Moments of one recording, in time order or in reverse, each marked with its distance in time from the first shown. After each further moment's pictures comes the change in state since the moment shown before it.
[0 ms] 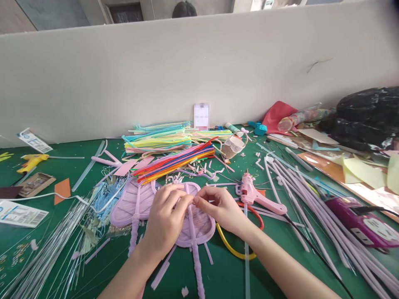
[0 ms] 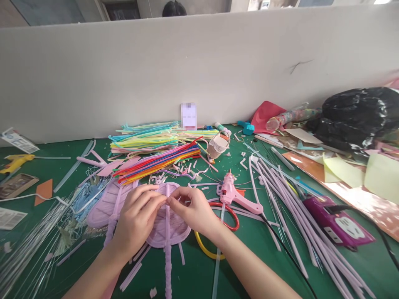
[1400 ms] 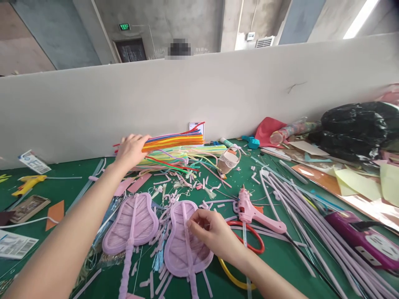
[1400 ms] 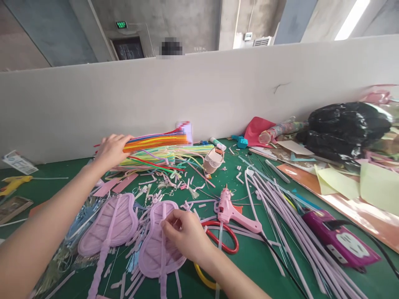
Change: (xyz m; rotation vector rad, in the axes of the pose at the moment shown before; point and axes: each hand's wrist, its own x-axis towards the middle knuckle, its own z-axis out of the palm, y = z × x) left_hand 0.138 -0.190 -0.020 0.387 -0.275 -0.334; right_hand -0.001 0.012 0.009 -0.088 0.022 0.084
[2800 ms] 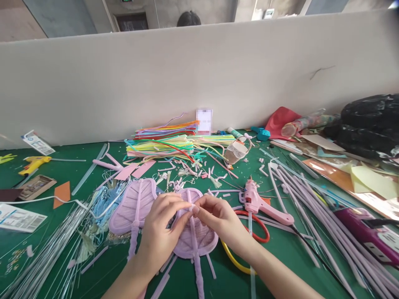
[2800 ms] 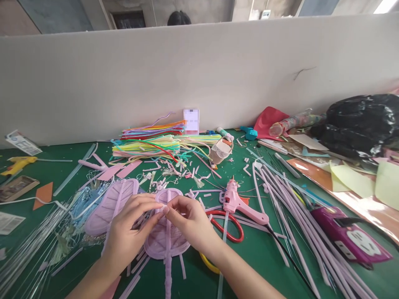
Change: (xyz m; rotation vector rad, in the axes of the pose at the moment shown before) left_hand -0.196 0.129 -0.003 -0.733 0.228 0.156; right_hand -0.005 -0.014 0.002 0.364 -0.041 0.019
